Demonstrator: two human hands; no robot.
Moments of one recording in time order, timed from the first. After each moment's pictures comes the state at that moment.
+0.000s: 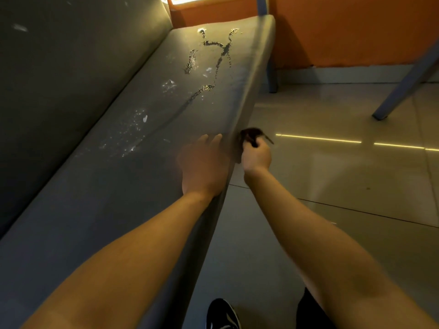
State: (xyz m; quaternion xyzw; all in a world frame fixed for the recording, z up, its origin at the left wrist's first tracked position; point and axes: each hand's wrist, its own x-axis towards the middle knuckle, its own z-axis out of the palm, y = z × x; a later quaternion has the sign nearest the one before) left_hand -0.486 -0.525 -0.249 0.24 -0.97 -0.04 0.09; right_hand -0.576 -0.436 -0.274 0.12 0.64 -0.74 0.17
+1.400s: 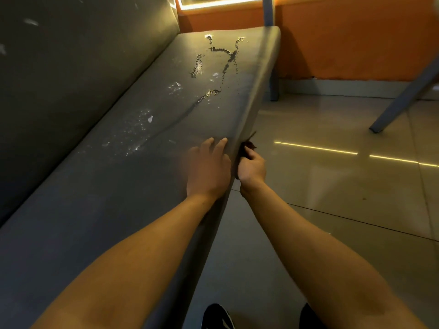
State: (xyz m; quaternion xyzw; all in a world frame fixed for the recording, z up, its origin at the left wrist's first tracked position) left_hand -0.484 -0.531 -0.252 0.22 -0.96 -0.08 0.12; right_hand -0.557 -0.453 -0.292 0.11 0.62 -0.75 0.20
